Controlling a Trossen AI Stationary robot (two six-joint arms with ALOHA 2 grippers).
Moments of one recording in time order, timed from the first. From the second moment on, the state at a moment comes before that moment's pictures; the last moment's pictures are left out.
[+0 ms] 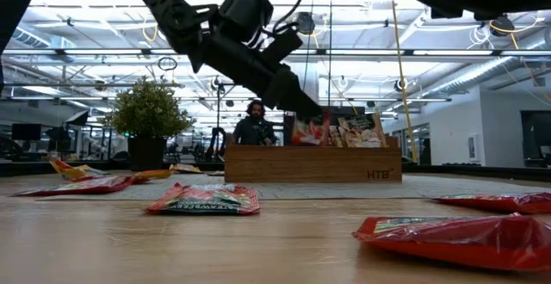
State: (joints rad) left arm 0.16 1.89 1.06 0.40 0.00 0.37; right arm 0.42 0.73 0.29 0.39 0.34 -0.36
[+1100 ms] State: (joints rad) left arm 0.17 1.91 1.02 0.40 0.01 0.52; right arm 0.42 0.64 0.21 0.41 0.34 -0.27
